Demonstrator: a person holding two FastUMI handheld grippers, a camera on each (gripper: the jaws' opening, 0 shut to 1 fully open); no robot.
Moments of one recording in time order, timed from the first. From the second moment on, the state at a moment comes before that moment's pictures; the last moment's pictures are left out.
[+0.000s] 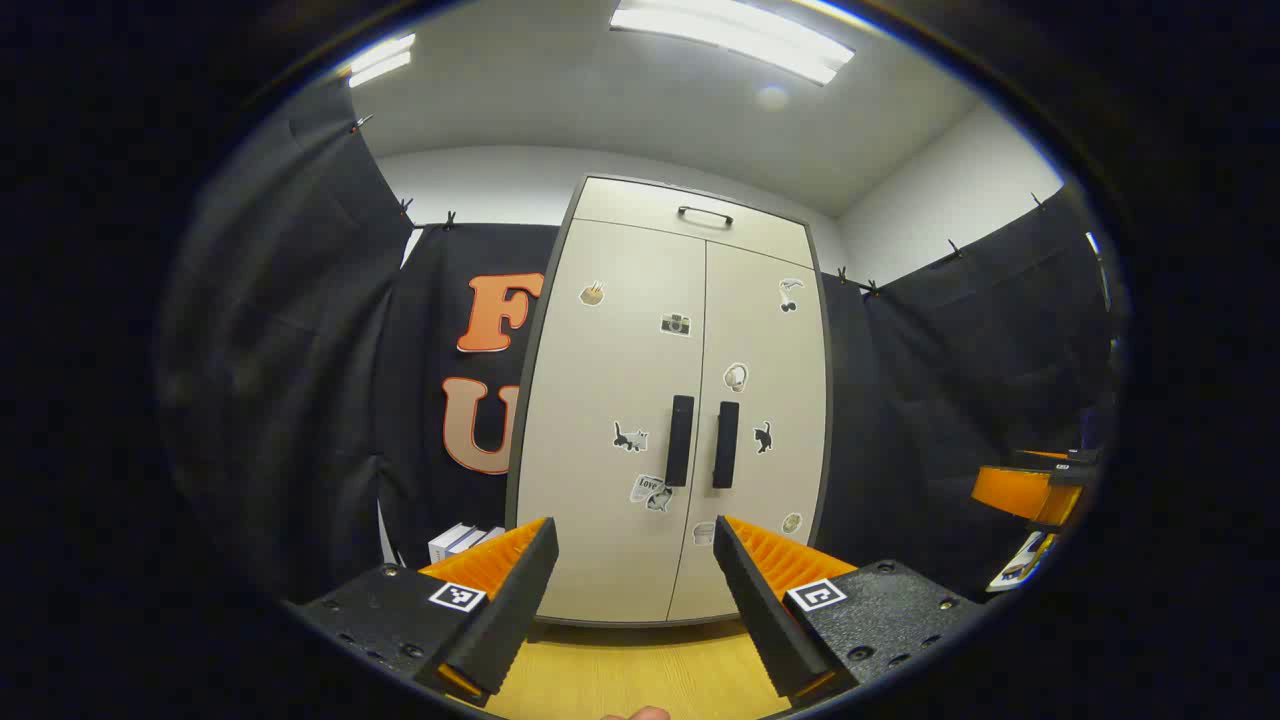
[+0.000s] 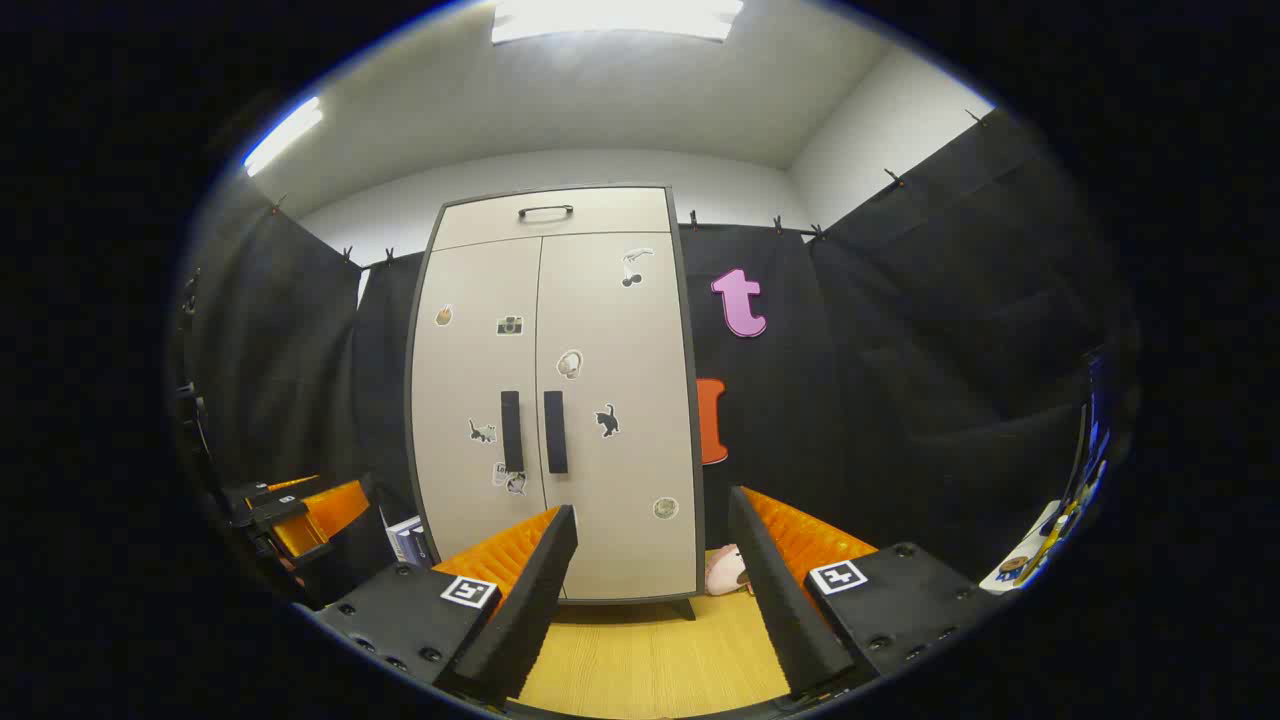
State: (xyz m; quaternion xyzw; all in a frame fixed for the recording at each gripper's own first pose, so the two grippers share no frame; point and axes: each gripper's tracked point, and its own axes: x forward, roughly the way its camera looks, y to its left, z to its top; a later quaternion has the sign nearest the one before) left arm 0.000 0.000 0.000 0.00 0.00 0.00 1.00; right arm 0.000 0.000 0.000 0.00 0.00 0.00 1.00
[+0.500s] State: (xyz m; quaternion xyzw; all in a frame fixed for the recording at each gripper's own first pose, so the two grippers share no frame) left arm -0.003 0.001 -0.001 0.00 0.00 0.00 1.00; right arm -0.003 -0.001 0.001 0.00 0.00 0.00 1.00
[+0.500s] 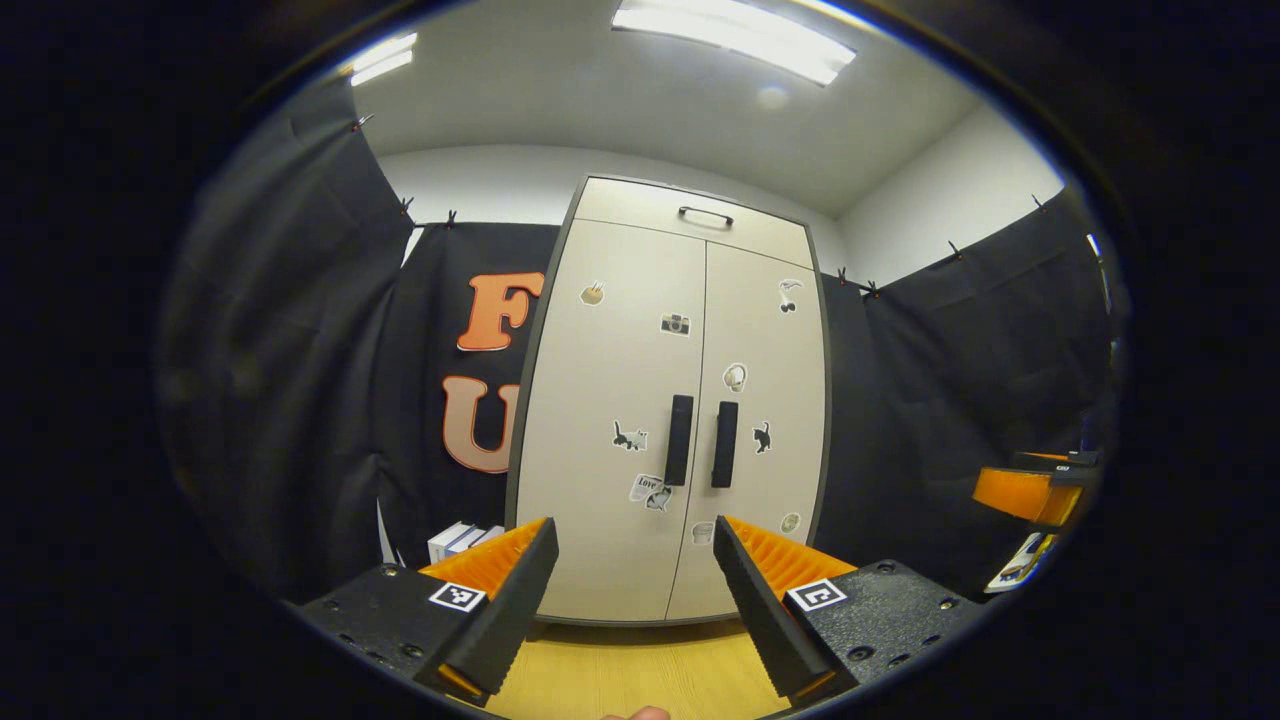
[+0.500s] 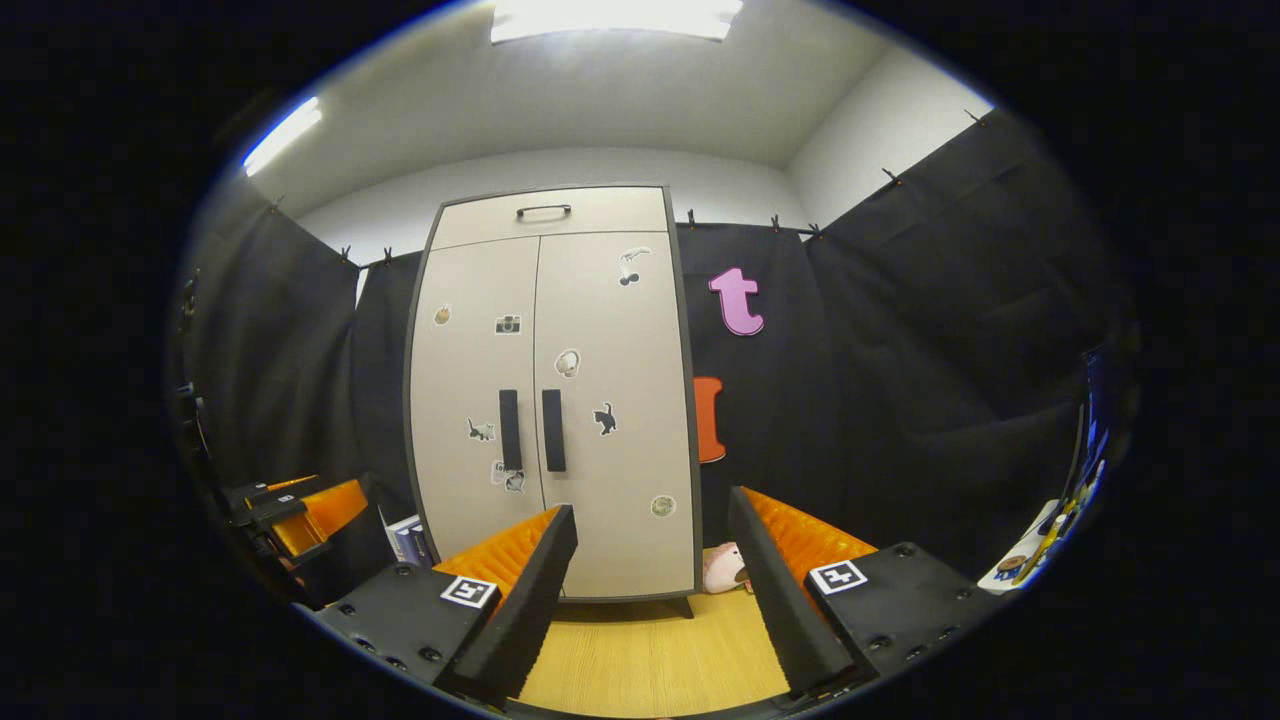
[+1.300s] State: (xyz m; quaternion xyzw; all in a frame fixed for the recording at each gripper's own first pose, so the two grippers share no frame) left arm 0.008 0.009 -0.007 -0.01 0.01 0.03 1.00; right arm 0.026 0.001 0.006 -0.02 0.00 0.01 1.00
